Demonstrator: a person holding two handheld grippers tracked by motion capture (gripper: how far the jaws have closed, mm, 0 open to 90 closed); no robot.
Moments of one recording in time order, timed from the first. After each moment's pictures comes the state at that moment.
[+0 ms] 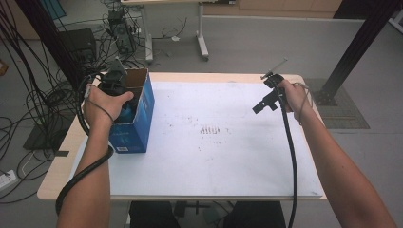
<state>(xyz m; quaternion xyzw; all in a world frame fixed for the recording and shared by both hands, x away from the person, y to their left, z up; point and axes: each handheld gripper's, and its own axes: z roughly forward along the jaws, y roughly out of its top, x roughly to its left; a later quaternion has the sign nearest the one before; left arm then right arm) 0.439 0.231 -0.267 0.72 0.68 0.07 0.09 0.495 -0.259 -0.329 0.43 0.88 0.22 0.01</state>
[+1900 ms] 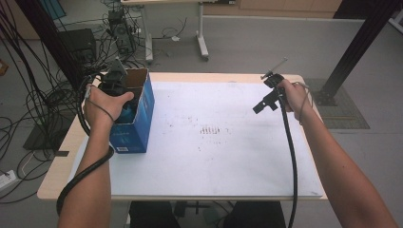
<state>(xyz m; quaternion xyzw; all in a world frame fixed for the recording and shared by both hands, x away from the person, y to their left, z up) 0.439 0.230 -0.268 0.72 0.69 0.07 0.10 0.494 -0.259 -0.327 0.43 0.88 0.21 0.01</state>
